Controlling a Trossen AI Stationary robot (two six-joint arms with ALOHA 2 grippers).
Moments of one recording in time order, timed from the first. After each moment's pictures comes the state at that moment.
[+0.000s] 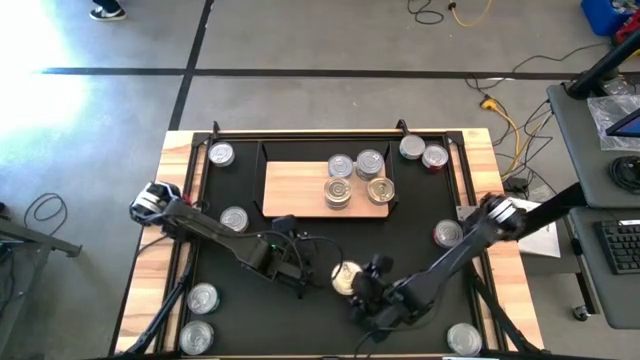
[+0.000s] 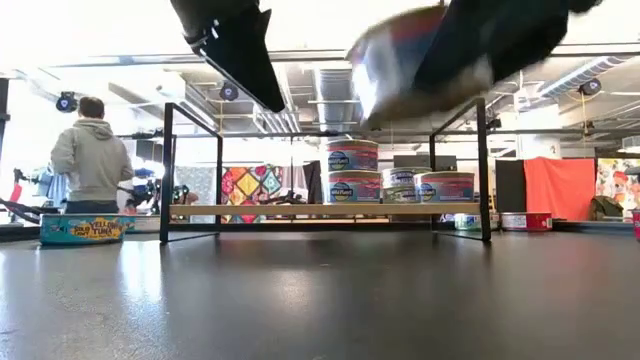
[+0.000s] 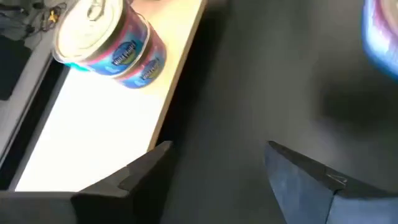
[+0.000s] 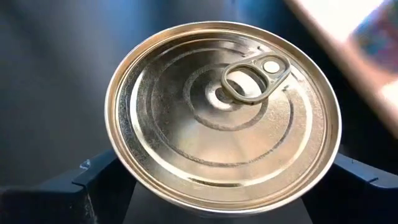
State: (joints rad) left arm -0.44 1.79 1.41 -0.84 -0.67 -0.54; right arm 0.66 1.88 1.40 -0.73 0.71 0.92
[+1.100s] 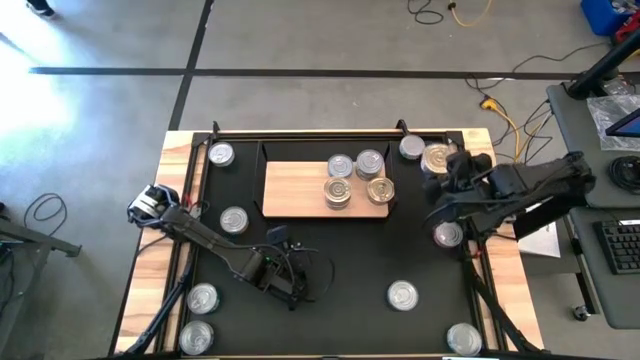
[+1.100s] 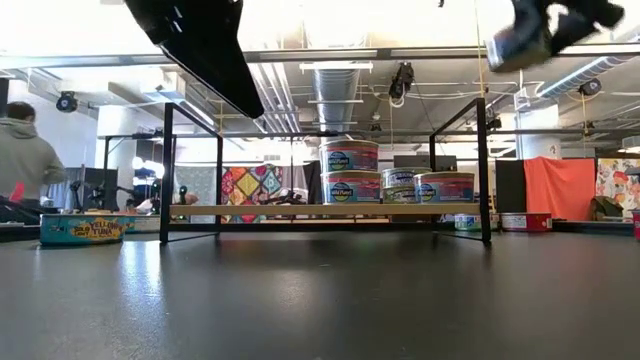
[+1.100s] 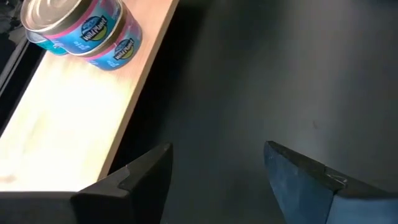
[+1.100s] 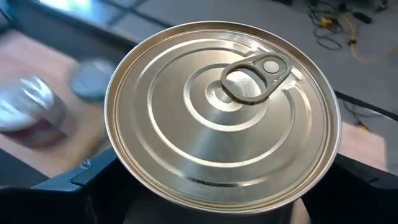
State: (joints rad) left arm -0.51 1.79 1.36 -0.81 -0.67 -0.65; right arm 0.26 1.00 1.13 -1.55 0.86 1.28
